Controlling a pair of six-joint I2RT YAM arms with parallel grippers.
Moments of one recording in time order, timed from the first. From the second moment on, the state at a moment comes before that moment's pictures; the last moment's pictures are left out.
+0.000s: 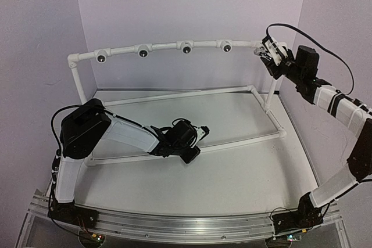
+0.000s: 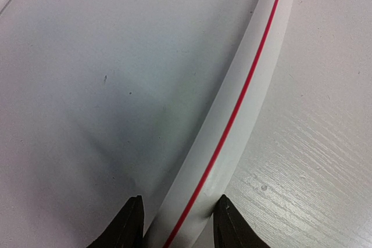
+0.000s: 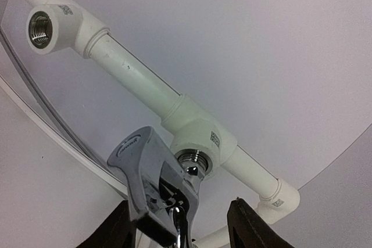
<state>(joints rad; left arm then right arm) -1.02 2.17 1.32 0.00 -0.13 -0.01 0.18 1.45 1.27 0.16 -0.14 -0.71</state>
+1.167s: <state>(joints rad) -1.02 2.17 1.32 0.00 -0.13 -0.01 0.18 1.53 1.30 0.19 -0.16 -0.65</state>
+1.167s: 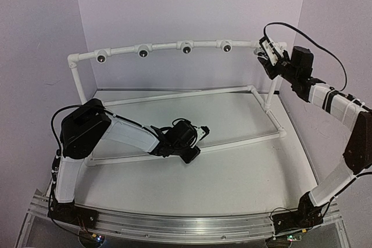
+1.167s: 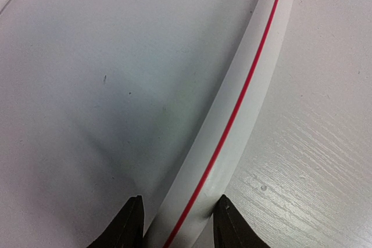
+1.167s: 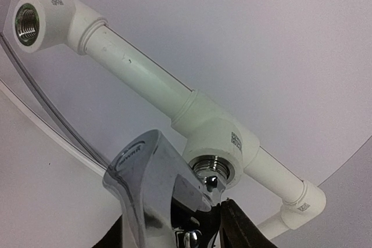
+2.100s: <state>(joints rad) -1.02 2.17 1.33 -0.01 -0.13 -0.01 0.22 1.53 1.22 0.37 -0.02 -0.37</state>
